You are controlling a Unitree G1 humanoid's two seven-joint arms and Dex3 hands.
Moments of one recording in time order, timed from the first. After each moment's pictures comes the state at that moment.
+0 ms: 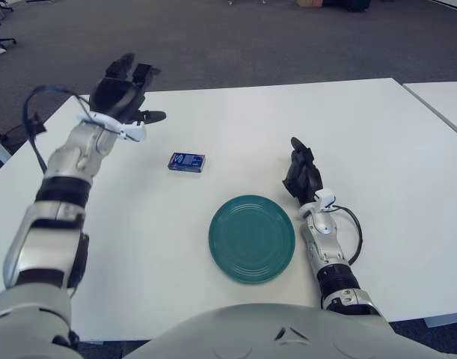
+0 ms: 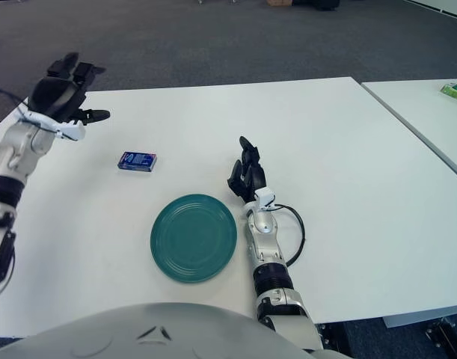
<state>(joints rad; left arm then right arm) -0.74 0.67 -0.22 0.82 1.05 -0.42 0.19 -0.13 0.12 -0.04 0.54 0.02 -0.48 0.00</state>
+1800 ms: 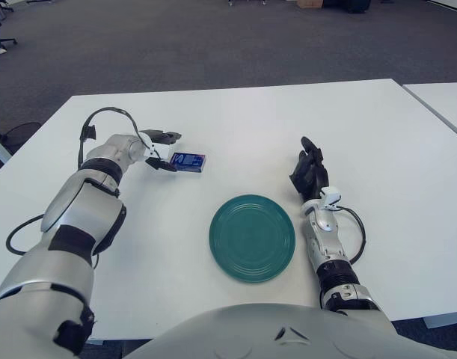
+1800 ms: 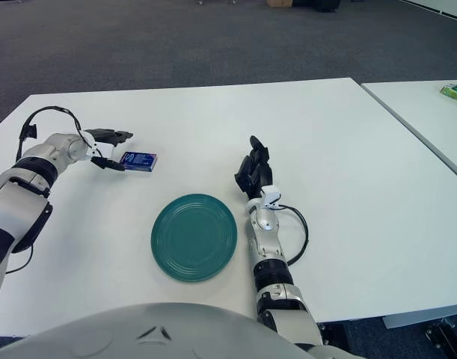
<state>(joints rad) -0.92 0.50 -0.53 1.34 0.77 -0.43 -0.27 -0.16 0.12 -0.07 0.60 0.09 -0.41 -0.07</state>
